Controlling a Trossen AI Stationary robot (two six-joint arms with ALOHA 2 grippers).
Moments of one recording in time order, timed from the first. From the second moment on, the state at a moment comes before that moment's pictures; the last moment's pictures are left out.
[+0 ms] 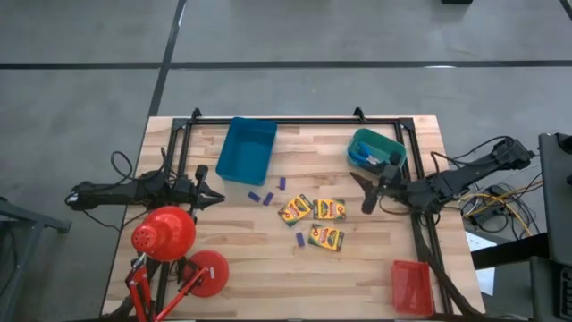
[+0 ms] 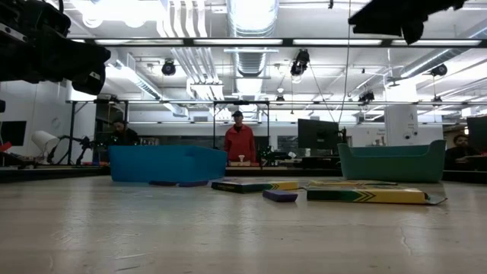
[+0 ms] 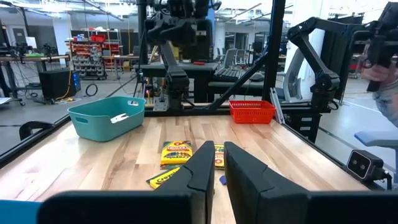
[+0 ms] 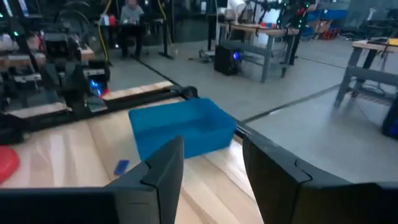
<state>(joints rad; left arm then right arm) -0.01 0.02 0.01 0.03 0.11 -0.03 0.42 0.80 0.55 0.02 0.99 0.20</state>
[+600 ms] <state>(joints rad) -0.01 0.02 0.01 0.03 0.11 -0.03 0.41 1.16 0.55 0.56 0.90 -0.06</state>
